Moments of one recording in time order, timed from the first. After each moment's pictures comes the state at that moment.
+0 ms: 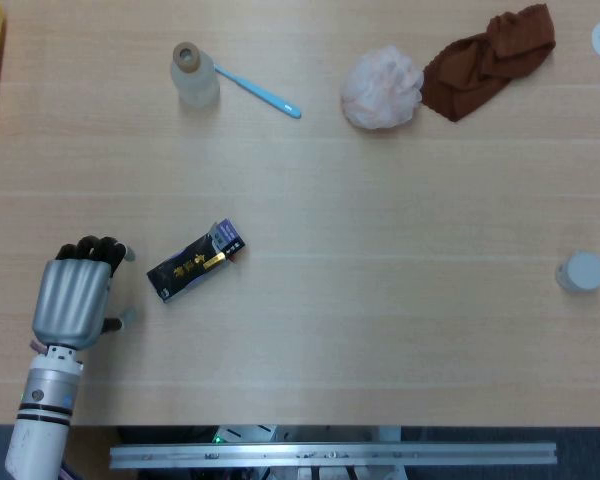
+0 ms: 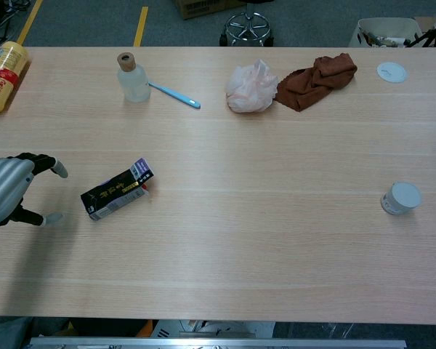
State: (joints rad) left arm -0.14 -1.56 0.02 -1.54 1.42 1.34 0.46; right arm 0.17 -1.18 0.15 -1.41 -1.44 1.43 0.13
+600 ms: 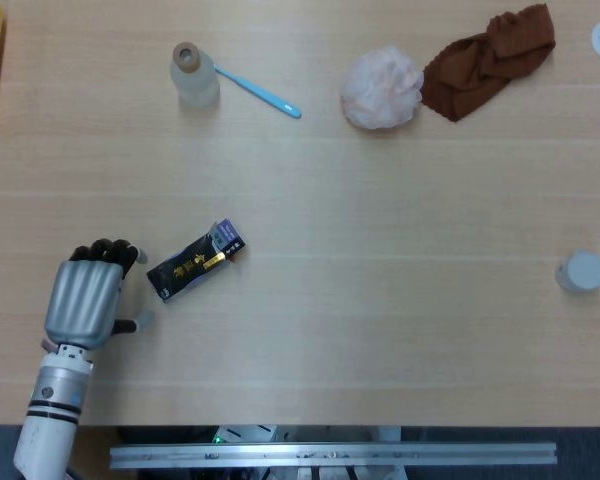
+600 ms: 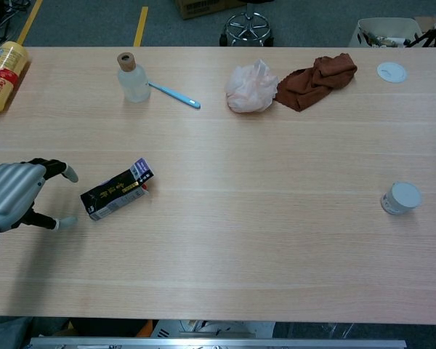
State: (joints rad) left arm -0.15 -1.59 0.02 -1.52 1.41 1.31 0.44; right arm 0.17 -1.20 0.14 -1.40 -1.44 1.43 0.14
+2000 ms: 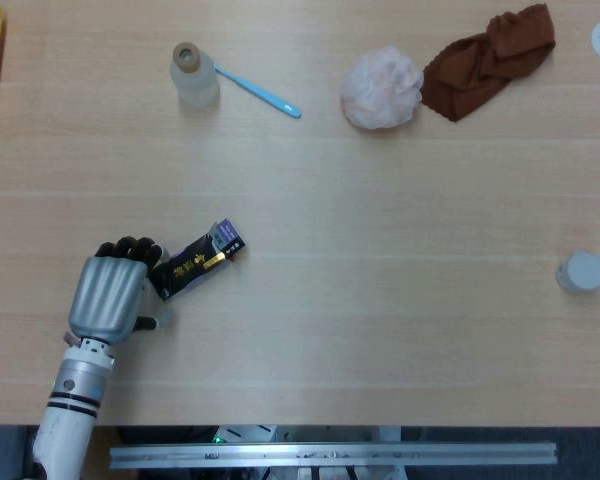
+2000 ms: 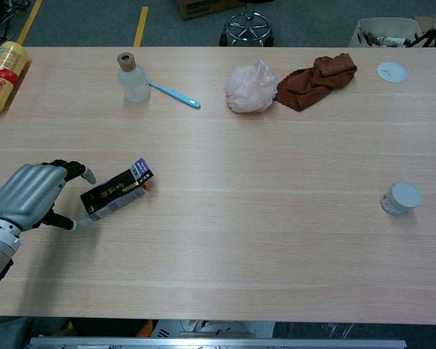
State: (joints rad) left arm -0.19 -1.65 0.02 -1.46 1.42 1.28 0.44; right arm 0.17 -1.21 0.13 -1.38 -1.43 1.41 0.14
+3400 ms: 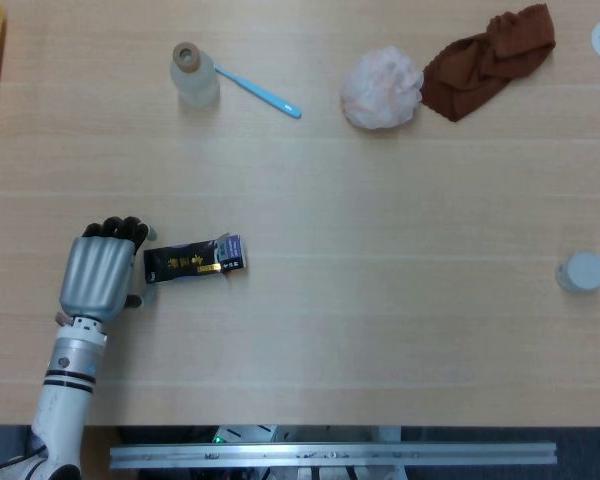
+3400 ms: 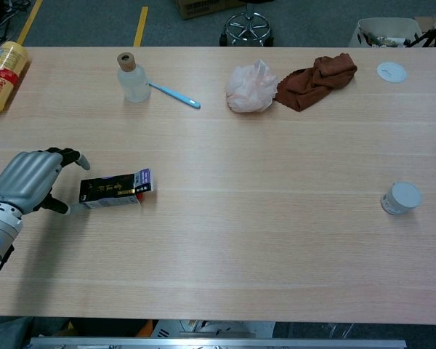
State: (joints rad) left arm -0.23 -1.69 -0.03 -1.35 1.37 1.26 0.39; right arm 0.16 -1.21 0.12 -1.38 -1.43 1.40 0.14
